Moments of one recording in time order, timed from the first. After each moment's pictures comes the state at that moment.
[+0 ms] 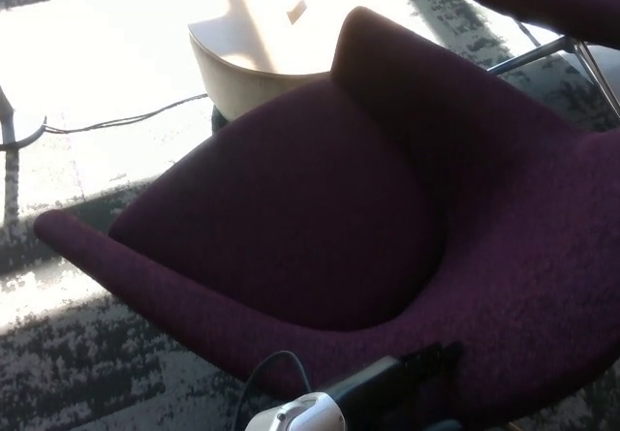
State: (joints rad) left_arm -0.33 0.04 -0.71 0.64 0.35 -0.10 -0.15; right_arm 0.08 -0.18 0.17 1.25 -0.34 -0.77 -0.31
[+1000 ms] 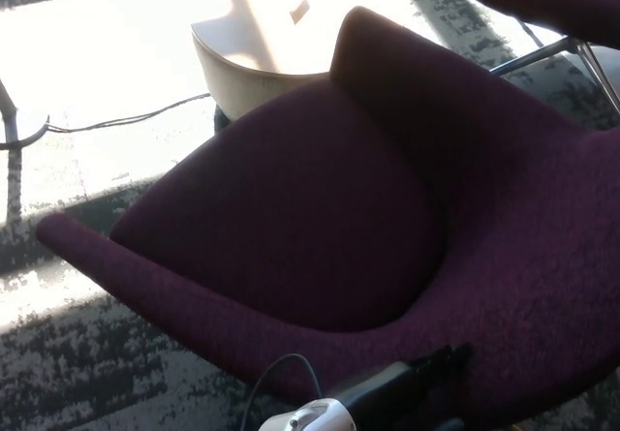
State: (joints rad) left_arm -0.34 0.01 -0.72 0.68 0.39 -0.13 -0.10; right_arm 0.08 -0.17 0.16 1.23 -0.33 -0.73 -0.30
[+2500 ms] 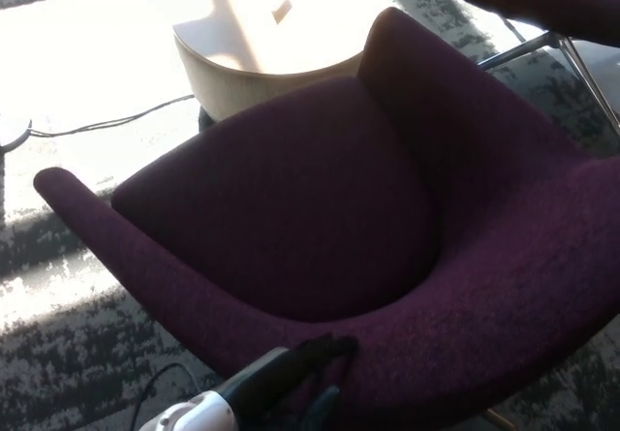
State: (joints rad) left_arm -0.22 0.22 -0.42 0.61 0.31 -0.20 -0.25; right_arm 0.07 -0.19 0.19 1.24 -0.35 -0.77 -0.32
